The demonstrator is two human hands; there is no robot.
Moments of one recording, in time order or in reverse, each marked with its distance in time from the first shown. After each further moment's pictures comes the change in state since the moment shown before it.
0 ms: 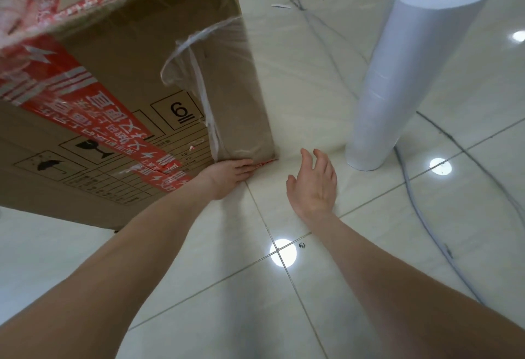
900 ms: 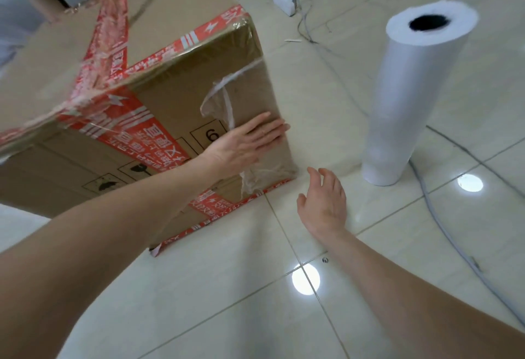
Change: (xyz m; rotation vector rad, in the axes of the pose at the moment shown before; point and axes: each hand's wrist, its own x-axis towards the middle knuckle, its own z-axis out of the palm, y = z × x) left_hand -0.078 -0.095 -0.018 0.001 0.423 -0.527; right_hand -0.017 -0.022 -0.014 0.028 0.029 -0.079
